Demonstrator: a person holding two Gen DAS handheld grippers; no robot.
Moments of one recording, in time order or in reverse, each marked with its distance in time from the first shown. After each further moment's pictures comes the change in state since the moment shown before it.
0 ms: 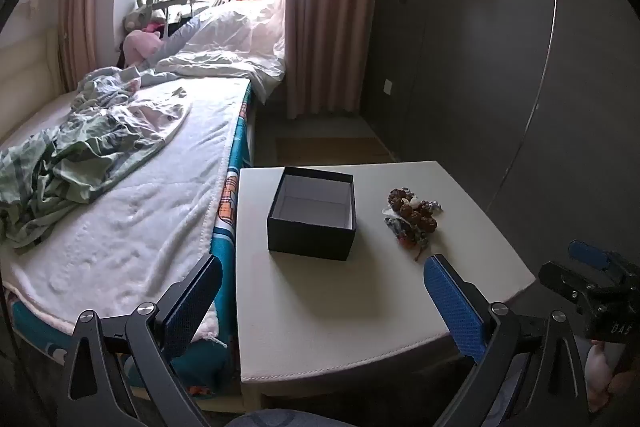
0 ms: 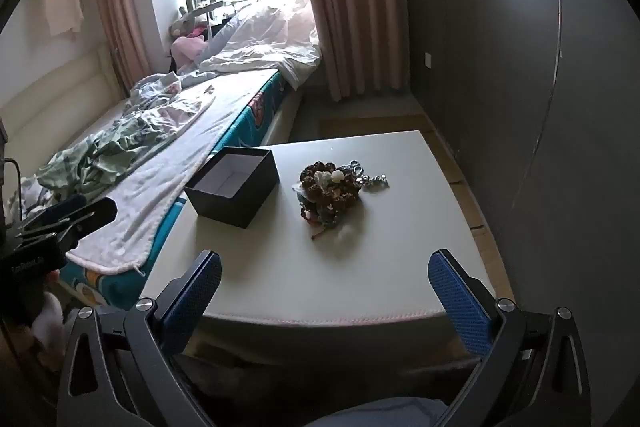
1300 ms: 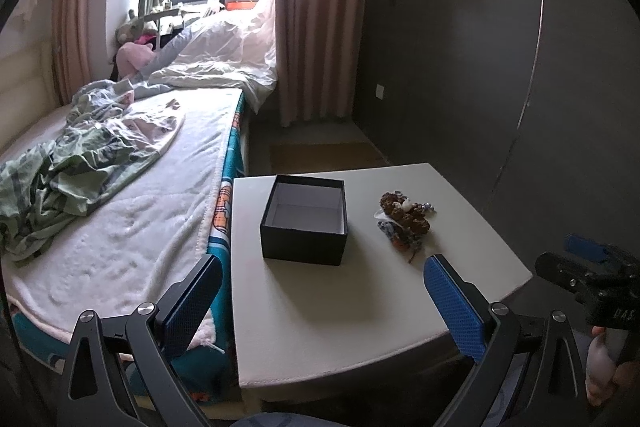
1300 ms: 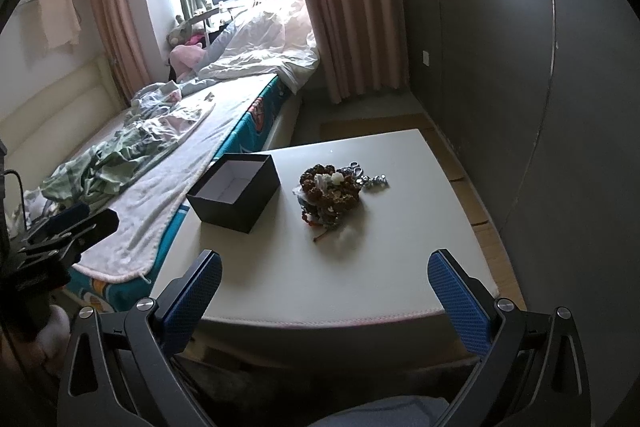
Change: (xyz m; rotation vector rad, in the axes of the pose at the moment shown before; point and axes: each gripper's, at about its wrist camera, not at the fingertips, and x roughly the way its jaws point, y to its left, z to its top) left arm -0.006 0.002 -0.003 0.029 -0.034 -0.025; right arm -0.006 -0.001 0.002 0.024 0.007 0.022
